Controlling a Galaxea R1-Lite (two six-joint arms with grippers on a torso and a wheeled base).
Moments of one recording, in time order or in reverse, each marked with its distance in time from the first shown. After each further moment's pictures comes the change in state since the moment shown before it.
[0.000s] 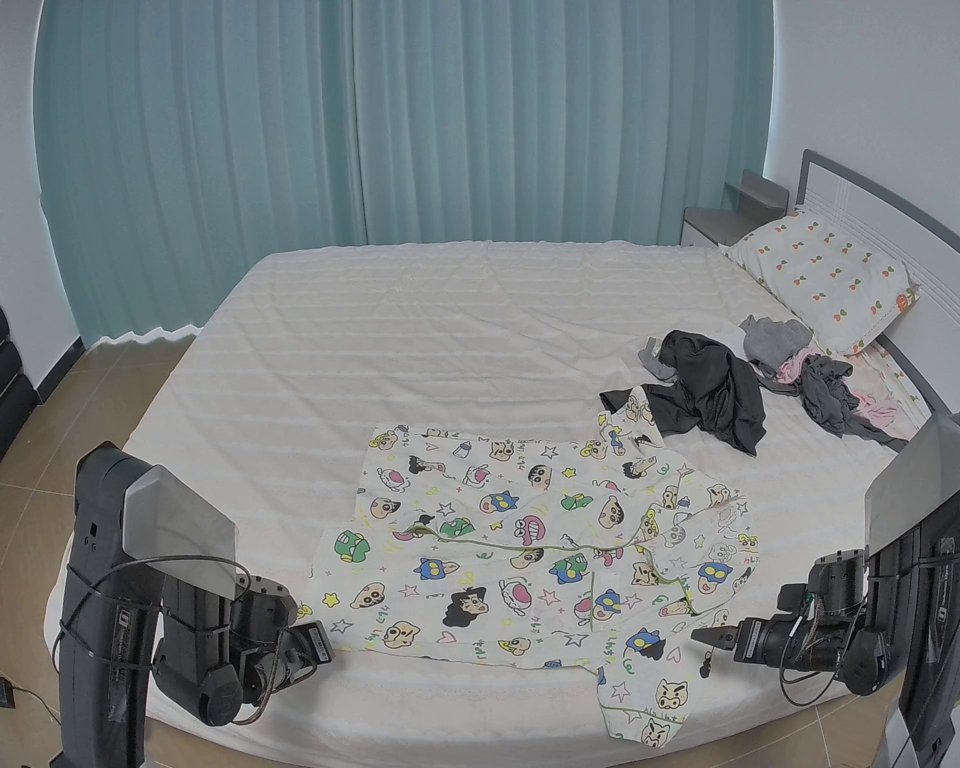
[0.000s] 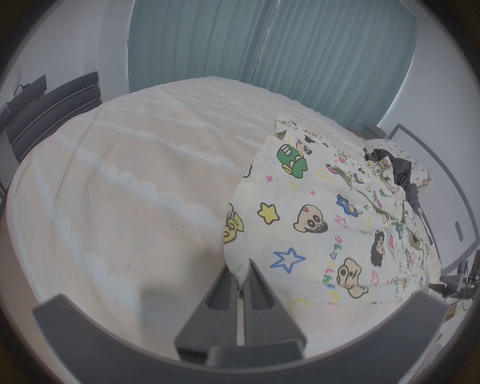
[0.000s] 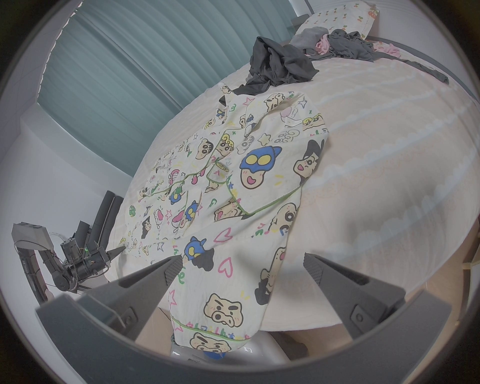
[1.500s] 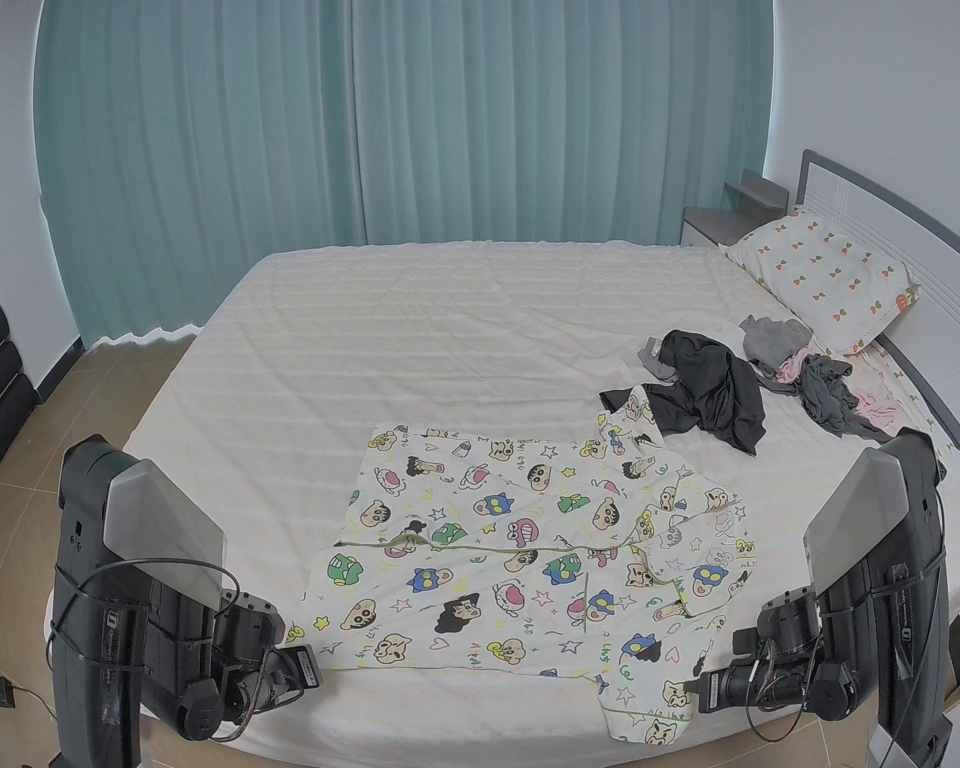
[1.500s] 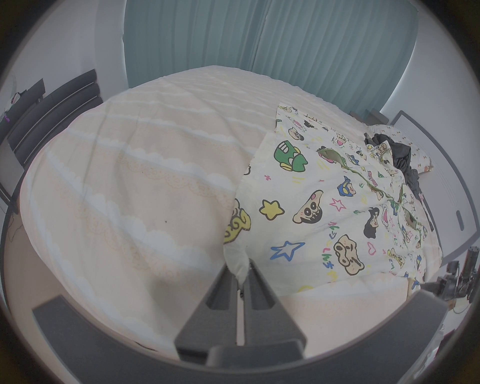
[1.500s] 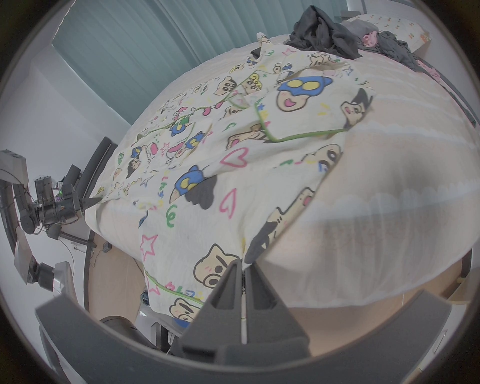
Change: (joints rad) left arm -0.016 -0.050 0.131 -0.001 -0.010 0.024; right arm 0.155 0.144 0.000 0.000 -0.103 -0.154
